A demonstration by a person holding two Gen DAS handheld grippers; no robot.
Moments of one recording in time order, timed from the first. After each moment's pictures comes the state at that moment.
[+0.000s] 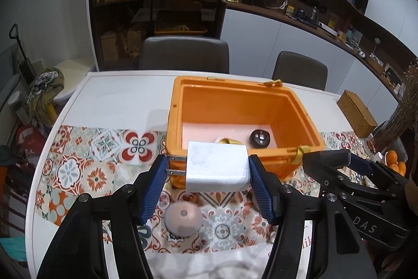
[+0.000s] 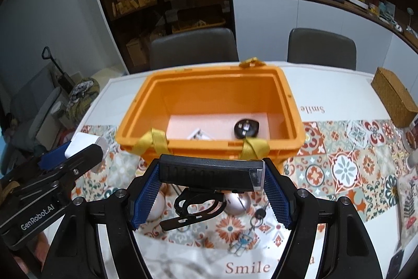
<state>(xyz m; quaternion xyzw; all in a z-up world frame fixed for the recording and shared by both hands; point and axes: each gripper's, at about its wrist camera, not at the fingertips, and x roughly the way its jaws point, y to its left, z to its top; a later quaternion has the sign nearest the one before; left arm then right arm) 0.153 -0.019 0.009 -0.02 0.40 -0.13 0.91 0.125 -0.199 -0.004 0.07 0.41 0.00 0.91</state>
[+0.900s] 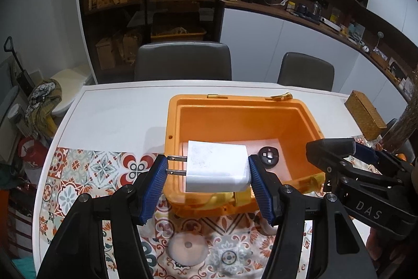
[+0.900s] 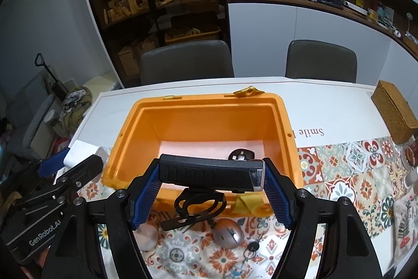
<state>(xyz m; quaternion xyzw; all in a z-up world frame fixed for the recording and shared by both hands) 0.215 -0.039 0.010 0.01 0.40 -0.13 0.91 0.188 -0.212 0.005 0.06 0.41 -0.02 0.91</state>
